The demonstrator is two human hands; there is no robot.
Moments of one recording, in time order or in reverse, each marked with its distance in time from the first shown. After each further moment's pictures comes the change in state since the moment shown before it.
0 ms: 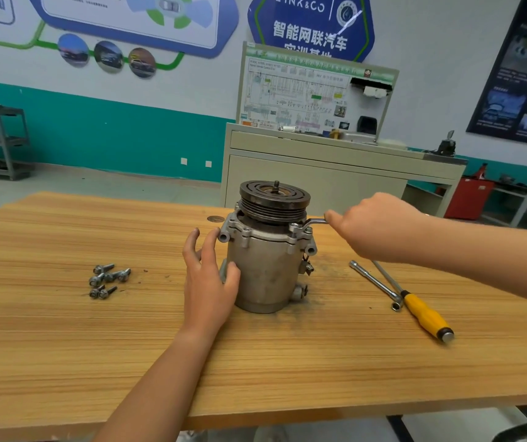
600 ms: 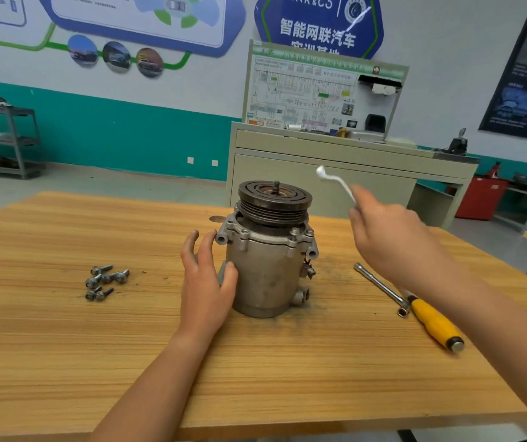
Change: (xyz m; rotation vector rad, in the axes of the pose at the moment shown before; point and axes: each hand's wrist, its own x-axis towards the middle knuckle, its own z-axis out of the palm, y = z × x) left_hand 0.002 -0.004 0.004 0.003 -0.004 -0.023; right_hand -0.019 -0.018 0.003 0.796 0.364 0.486
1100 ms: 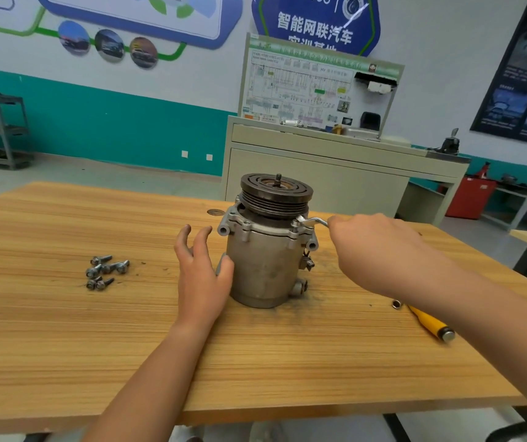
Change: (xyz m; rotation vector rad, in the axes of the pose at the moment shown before) left_hand 0.000 -0.002 -0.004 -0.002 0.021 -0.066; right_hand -0.014 -0.049 -0.030 -0.456 -0.417 -0.090
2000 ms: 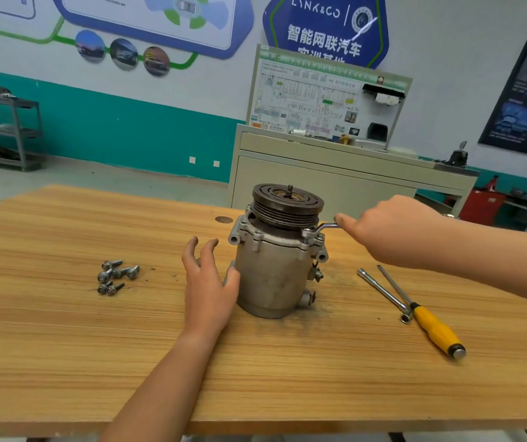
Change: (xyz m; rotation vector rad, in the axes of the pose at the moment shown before) left_hand -0.001 0.001 -0.005 0.034 0.004 -0.035; right_hand 0.053 0.049 0.024 -0.493 0.143 -0.352
